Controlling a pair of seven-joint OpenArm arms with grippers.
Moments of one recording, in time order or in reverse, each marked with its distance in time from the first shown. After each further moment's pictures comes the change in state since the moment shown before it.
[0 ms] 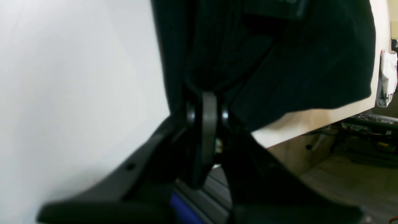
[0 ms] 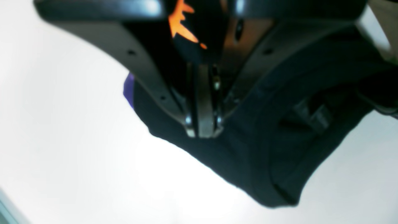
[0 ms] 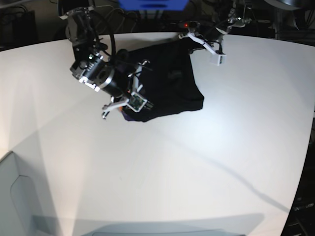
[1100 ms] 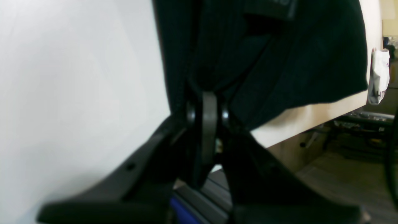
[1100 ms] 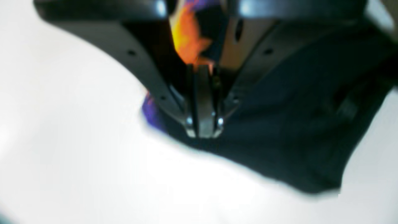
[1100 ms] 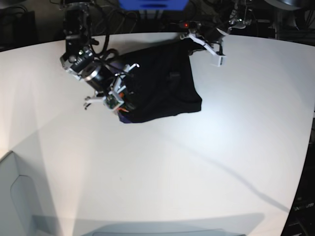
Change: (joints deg) left arm -0.9 -1.2 0.2 -2.4 -1.9 -1.6 -0.6; right arm -6.4 -4.0 11.8 -3.0 -0.2 0.1 9.9
